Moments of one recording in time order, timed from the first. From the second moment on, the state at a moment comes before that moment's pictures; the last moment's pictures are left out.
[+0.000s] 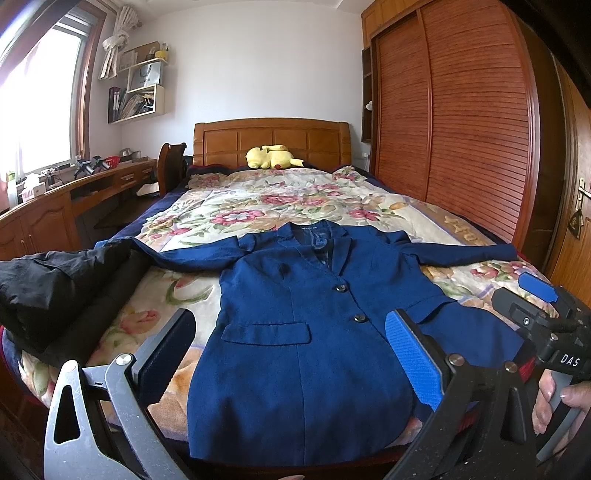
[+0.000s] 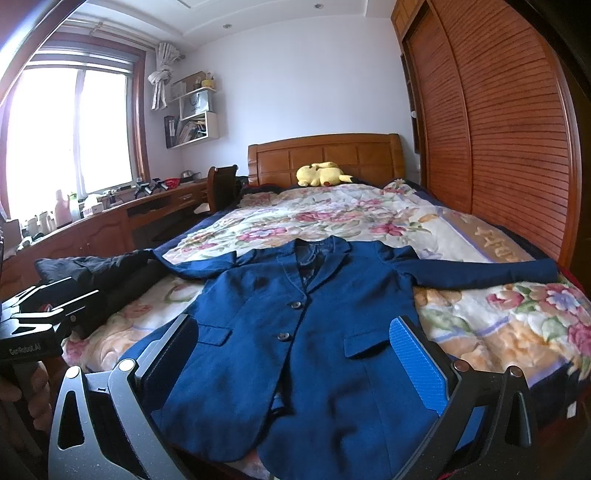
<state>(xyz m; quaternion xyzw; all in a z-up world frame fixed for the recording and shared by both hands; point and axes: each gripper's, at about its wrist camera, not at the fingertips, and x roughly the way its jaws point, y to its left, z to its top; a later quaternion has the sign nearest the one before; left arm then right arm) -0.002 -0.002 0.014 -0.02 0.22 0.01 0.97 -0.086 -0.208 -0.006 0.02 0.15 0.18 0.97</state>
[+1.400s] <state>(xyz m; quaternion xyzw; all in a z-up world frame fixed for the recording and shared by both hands) 0.095 0.083 -0.055 -0.02 0.29 0.09 0.95 0.066 -0.135 -0.024 -0.03 0.16 0.26 0.95</state>
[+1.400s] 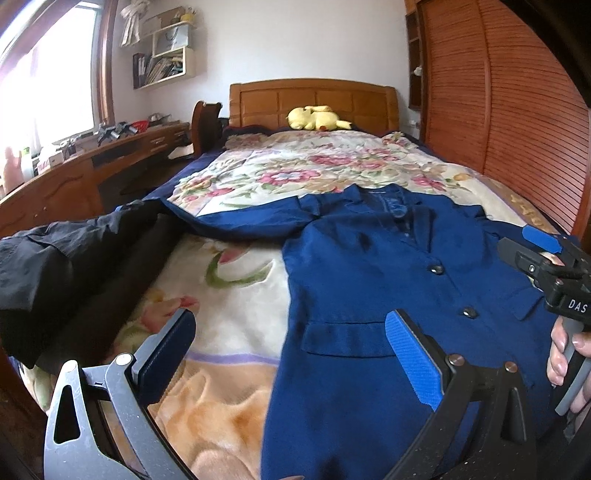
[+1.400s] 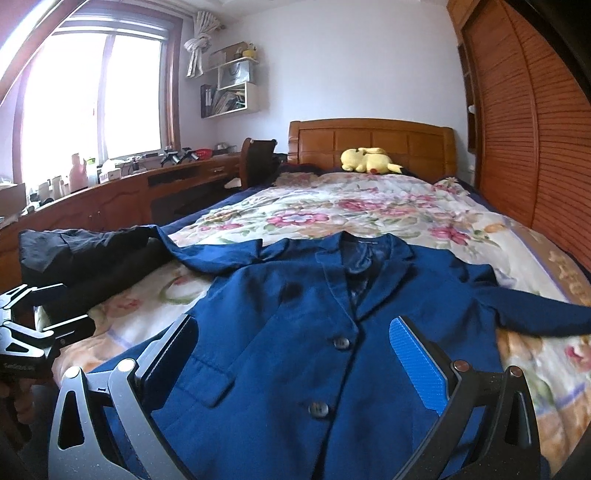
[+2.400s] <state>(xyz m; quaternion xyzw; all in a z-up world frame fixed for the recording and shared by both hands) 0.245 0.151 -0.059 -0.01 0.35 0.06 0.94 0.148 -0.098 -0.042 -0.11 0.25 0.26 0.93</state>
